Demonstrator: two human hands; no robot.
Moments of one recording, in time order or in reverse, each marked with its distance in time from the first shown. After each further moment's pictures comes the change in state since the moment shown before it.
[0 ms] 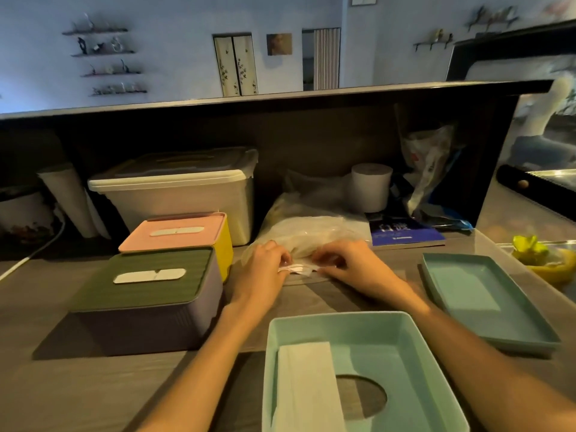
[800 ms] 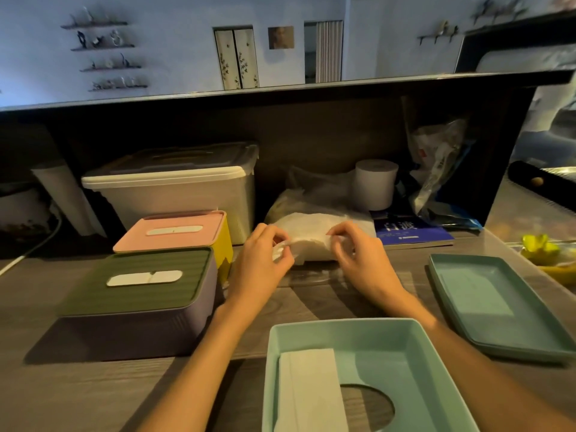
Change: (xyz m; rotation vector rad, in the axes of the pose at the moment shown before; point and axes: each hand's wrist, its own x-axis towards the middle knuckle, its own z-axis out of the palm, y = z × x) left_hand 0.008 0.002 -0.007 -0.221 0.242 0.033; right_hand -0.004 -0.016 0.008 0.204 0.408 0.055
